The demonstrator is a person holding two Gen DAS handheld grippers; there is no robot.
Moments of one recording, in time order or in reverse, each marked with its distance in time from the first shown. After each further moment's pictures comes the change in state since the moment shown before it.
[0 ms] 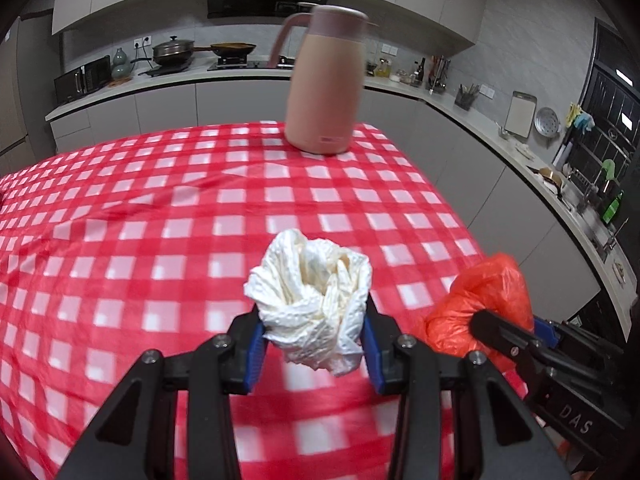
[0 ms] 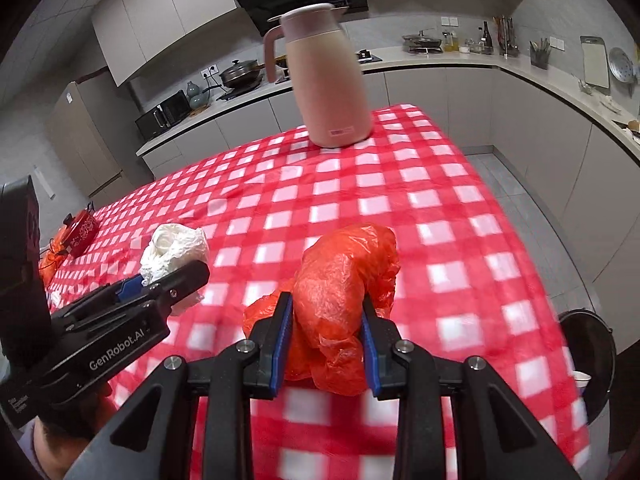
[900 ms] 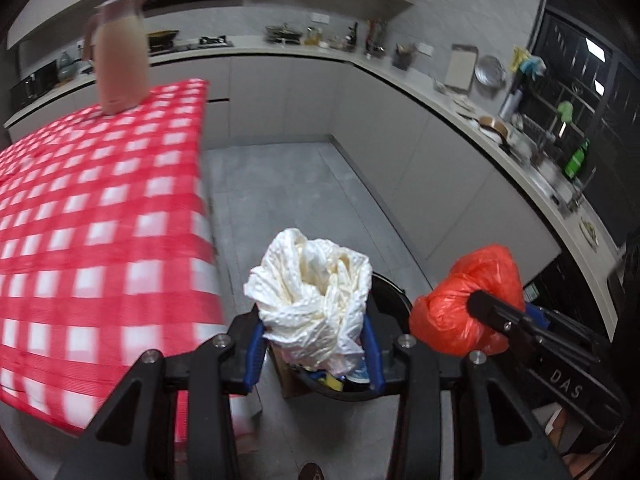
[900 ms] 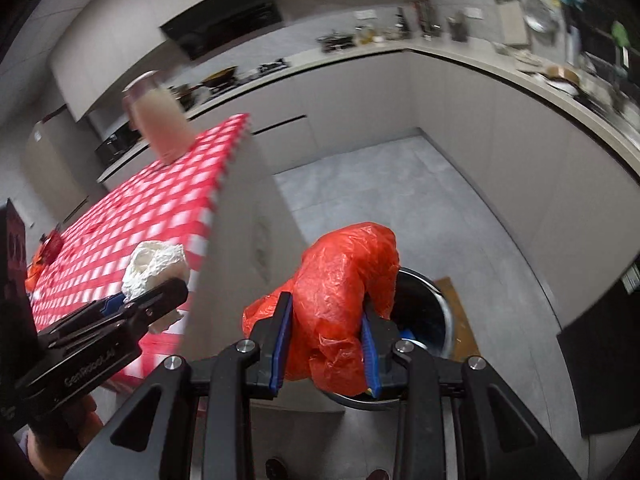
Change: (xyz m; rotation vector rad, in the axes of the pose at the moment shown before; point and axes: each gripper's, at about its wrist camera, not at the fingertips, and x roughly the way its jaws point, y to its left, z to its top) left arm 0.033 -0.329 -0.084 0.061 0.086 -0.100; right arm -0.161 -0.383 -0.083 0.132 -0.005 -0.099
